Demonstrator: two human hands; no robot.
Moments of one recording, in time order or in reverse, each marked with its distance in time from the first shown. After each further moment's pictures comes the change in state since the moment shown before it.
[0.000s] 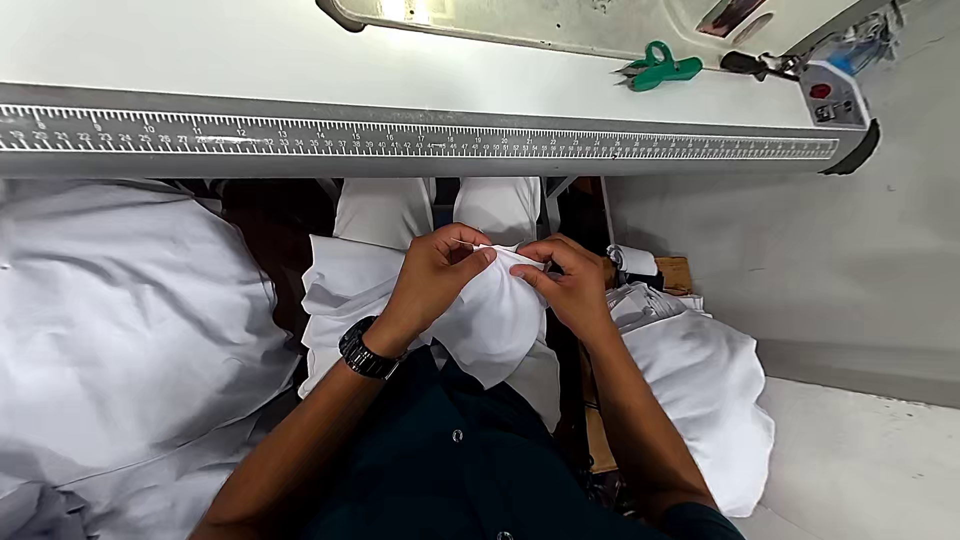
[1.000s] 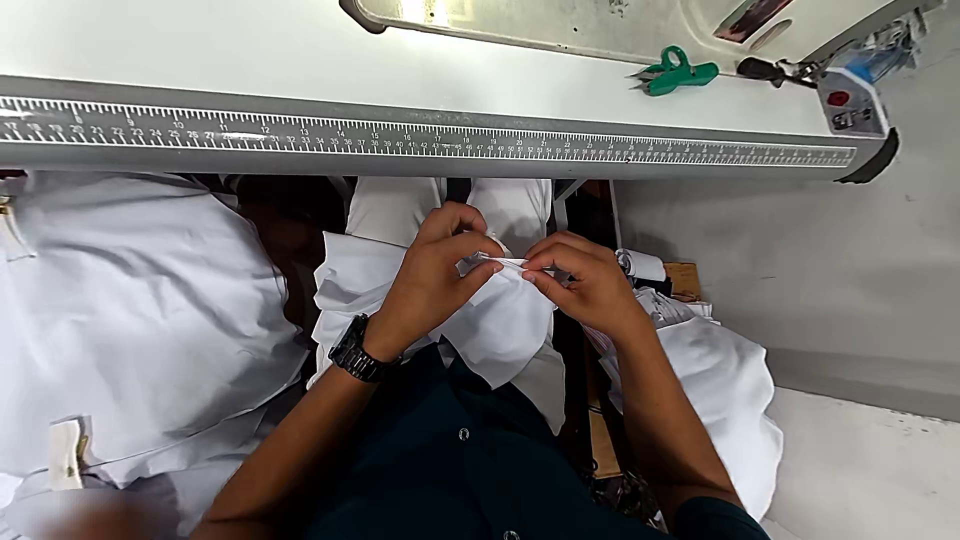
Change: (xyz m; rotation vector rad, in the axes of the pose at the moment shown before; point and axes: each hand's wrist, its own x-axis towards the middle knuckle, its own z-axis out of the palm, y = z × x) left_hand -0.001 0.007 -0.018 0.547 -0.041 0.400; right_hand 0.022 -0.013 -0.021 -0.132 -0.276 -0.234
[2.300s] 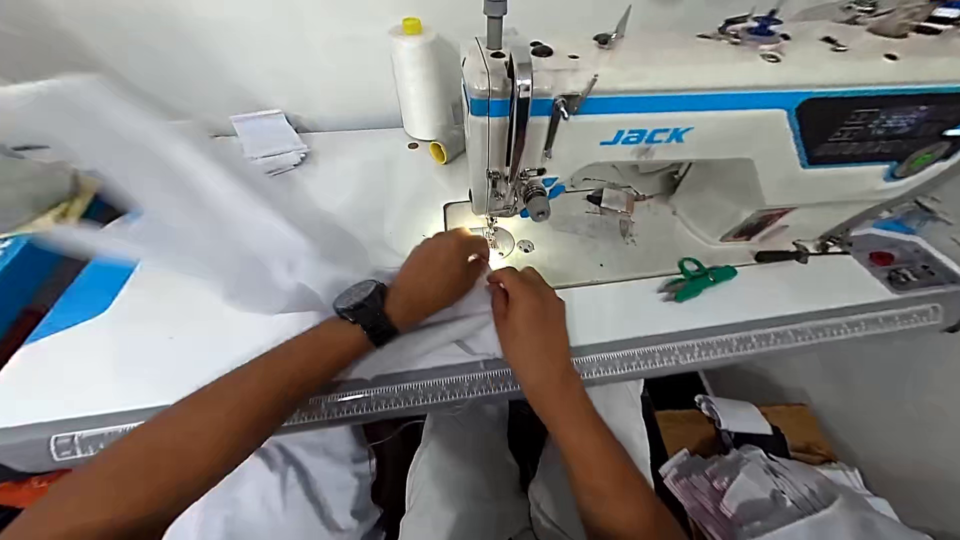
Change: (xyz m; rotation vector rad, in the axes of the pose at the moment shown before) left_hand 0.227 -0.040 -0.163 0.603 -0.313 0.049; right_hand 0.237 -0.037 0.037 -0.283 0.322 0.490
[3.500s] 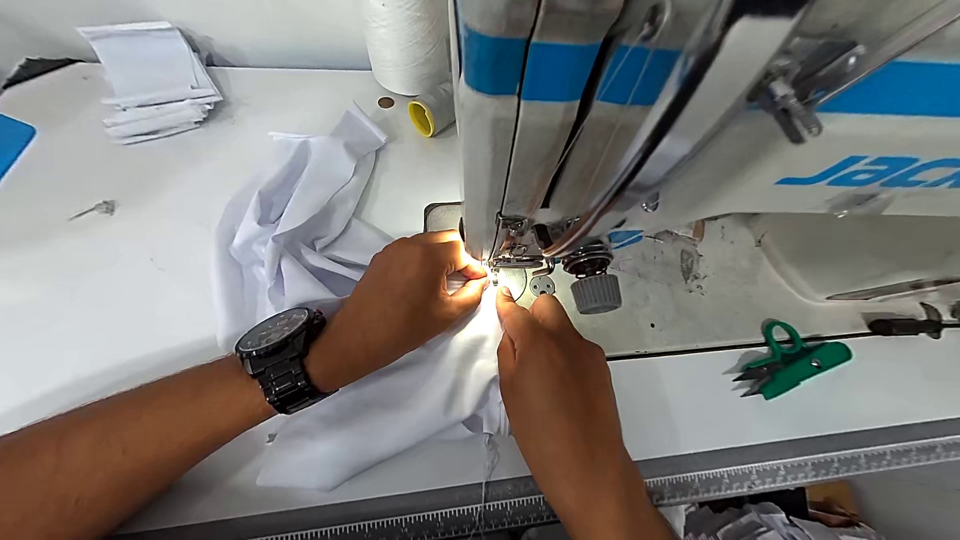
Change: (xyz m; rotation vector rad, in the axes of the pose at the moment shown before) left_hand 0.023 -0.028 0.018 -0.091 0.152 -0.088; right_hand 0.045 0.007 0.005 -0.327 -0.158 0.099
